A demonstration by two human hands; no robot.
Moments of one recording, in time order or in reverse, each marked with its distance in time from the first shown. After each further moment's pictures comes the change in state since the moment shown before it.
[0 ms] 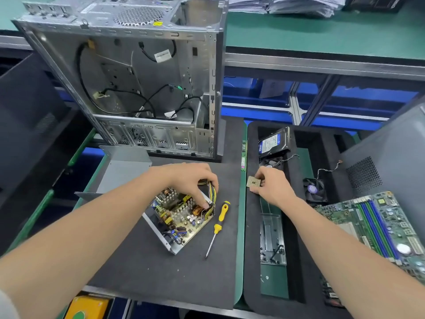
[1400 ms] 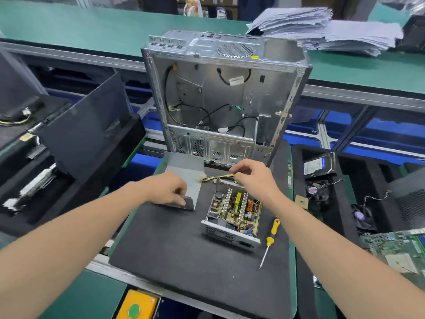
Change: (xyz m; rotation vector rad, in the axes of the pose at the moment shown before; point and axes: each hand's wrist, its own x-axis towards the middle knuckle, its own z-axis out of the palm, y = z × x) left_hand -0.159 -0.140 0.032 0.082 0.175 -0.284; right_hand -0.039 -0.215 0.021 0.501 0.019 -0.277
